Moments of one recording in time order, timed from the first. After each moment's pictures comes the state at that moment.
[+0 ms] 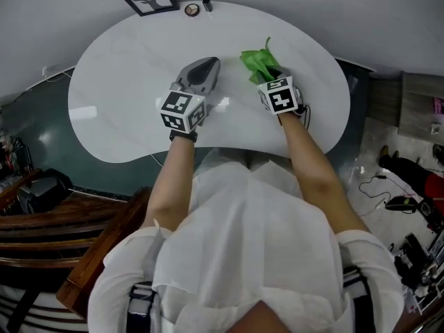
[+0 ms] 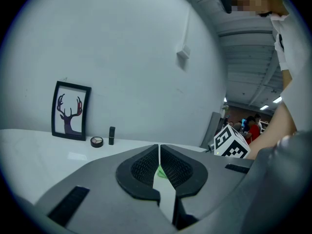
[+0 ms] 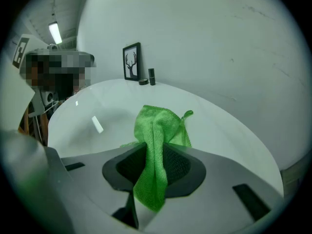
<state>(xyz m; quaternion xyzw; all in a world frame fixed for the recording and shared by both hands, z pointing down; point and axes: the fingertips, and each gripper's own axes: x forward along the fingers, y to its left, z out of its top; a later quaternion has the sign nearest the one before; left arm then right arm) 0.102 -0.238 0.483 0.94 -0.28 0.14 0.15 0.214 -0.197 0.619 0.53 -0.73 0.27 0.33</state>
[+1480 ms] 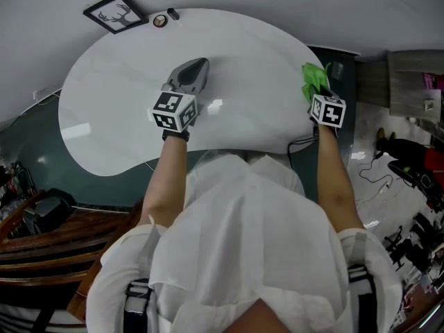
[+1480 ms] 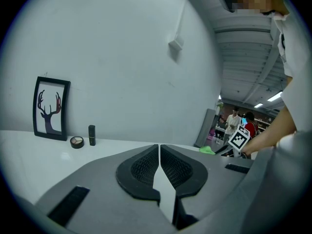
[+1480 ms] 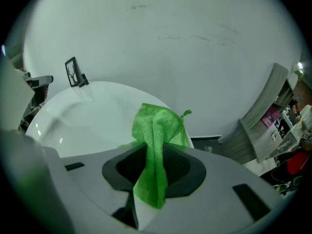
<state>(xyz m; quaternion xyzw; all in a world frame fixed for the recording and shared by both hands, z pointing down) 0.163 -0.227 0.489 0.95 -0.24 0.15 0.15 0.467 -0.043 0.631 0.69 -0.55 0.37 0.29</state>
